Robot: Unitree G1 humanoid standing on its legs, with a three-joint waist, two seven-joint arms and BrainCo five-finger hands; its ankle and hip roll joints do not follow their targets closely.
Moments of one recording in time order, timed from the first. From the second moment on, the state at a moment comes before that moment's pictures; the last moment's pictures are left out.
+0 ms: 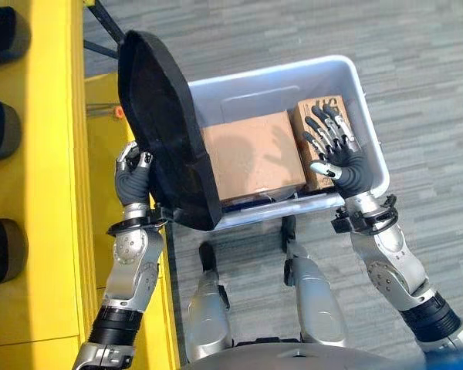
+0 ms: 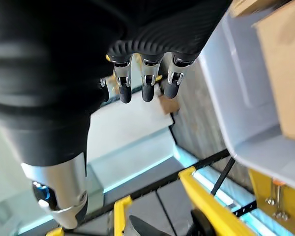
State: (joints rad) left arm 0.02 0.37 0.01 -0.08 -0.57 -0.30 0.26; right arm -0.18 -0.49 0.37 -0.29 0.69 -0.25 -0.06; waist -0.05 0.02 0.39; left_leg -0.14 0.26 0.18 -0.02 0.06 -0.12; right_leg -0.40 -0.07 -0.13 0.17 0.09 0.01
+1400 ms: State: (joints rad) left arm 0.21 0.42 0.04 -0.07 -0.52 -0.22 0.09; right arm -0.01 -0.35 0.35 -0.11 0.64 -0.13 0.04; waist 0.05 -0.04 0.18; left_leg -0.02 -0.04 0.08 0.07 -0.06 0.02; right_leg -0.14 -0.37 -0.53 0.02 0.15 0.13
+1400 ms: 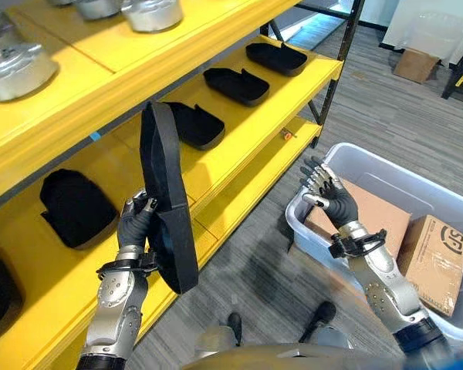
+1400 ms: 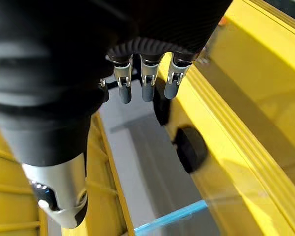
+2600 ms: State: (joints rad) left arm 0.24 0.33 0.02 -0.05 -0.58 -0.20 0.06; right arm 0.03 -0.45 0.29 -0.14 0.66 -0.12 0.05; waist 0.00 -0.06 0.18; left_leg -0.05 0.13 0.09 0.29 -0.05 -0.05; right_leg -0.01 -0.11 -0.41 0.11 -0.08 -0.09
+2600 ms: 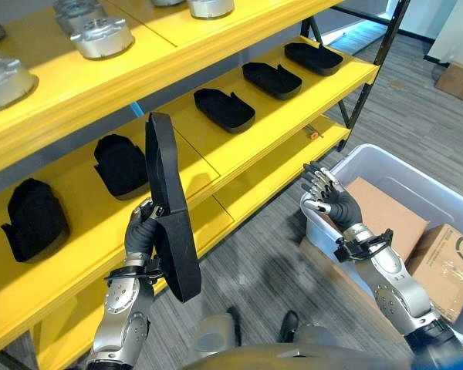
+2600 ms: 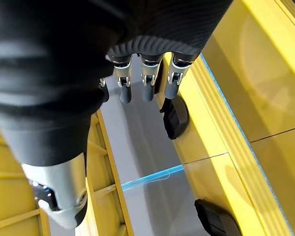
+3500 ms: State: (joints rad) left arm 0.21 0.42 -0.01 -0.02 -0.56 -0.16 0.05; right arm 0.07 -0.33 0.29 -0.09 0.64 -0.11 0.04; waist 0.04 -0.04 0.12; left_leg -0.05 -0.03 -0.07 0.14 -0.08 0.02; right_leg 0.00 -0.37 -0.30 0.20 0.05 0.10
